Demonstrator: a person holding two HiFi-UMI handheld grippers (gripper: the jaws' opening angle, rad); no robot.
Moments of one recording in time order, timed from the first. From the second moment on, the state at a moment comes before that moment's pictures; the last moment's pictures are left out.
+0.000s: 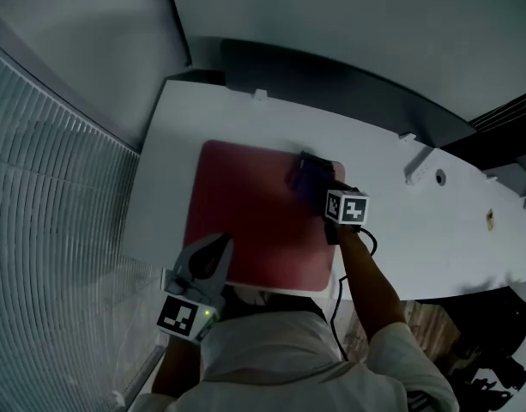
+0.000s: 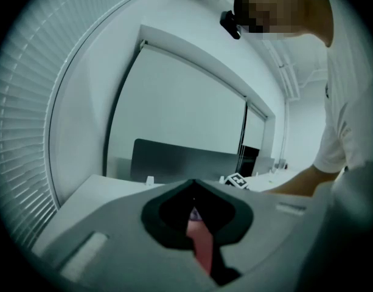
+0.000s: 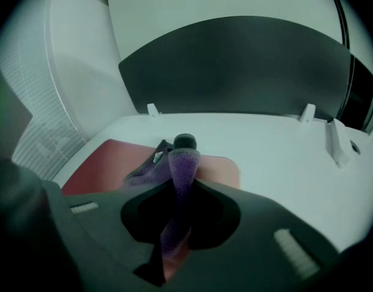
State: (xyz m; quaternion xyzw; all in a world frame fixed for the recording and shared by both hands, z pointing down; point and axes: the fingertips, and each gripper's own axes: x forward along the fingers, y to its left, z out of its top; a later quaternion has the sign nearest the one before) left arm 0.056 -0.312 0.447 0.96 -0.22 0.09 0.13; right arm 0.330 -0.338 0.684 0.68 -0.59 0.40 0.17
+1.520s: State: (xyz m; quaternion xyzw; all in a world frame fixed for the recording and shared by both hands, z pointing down) left arm -0.147 -0.311 0.434 0.94 -0.31 0.07 0.11; right arm 0.006 -0.383 0.561 0.53 -0.77 0.35 0.04
